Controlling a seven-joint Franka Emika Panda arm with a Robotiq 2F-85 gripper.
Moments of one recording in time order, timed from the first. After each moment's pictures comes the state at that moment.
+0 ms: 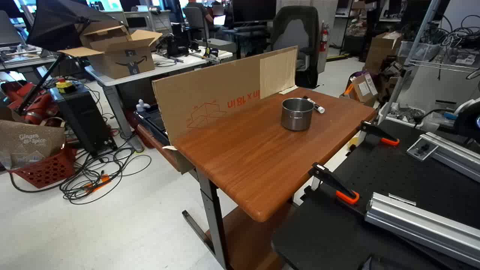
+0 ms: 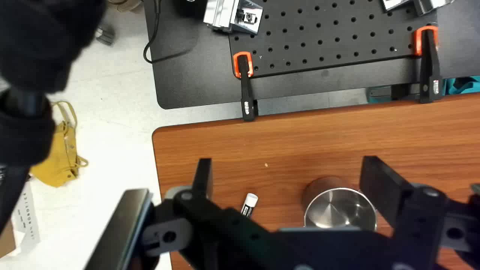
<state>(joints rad) -0.10 -0.31 -0.01 -2.42 -0.17 1.91 0.04</state>
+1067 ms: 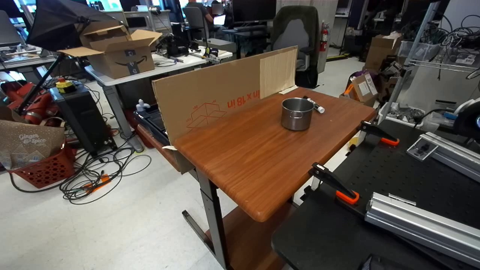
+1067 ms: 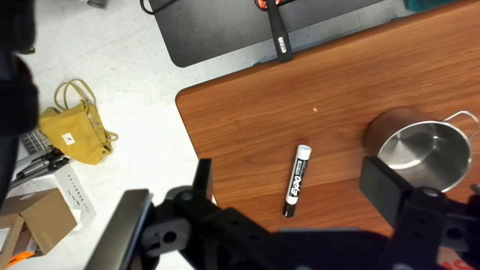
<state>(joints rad) -0.18 -0.26 -0.06 -2.56 -0.28 2.31 0.22</state>
